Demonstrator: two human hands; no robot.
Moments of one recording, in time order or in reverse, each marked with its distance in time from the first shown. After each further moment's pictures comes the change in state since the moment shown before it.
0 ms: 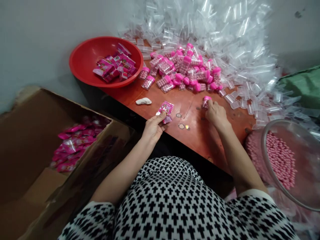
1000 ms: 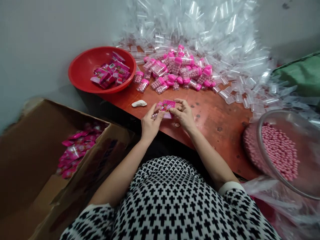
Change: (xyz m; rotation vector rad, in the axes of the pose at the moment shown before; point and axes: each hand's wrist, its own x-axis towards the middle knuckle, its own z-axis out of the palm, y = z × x) left_hand 0.017 -0.012 -0.014 0.834 -0.129 0.831; right_hand -0.026 -0.098 0.026 1.870 -0.056 -0.164
